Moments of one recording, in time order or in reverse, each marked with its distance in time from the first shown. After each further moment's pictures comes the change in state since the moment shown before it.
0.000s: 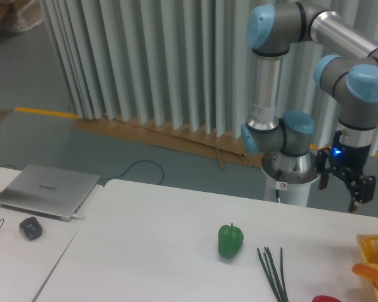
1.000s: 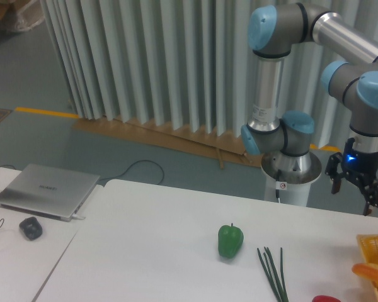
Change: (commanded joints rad) arm 0.017 0.000 -0.022 0.034 0.032 0.000
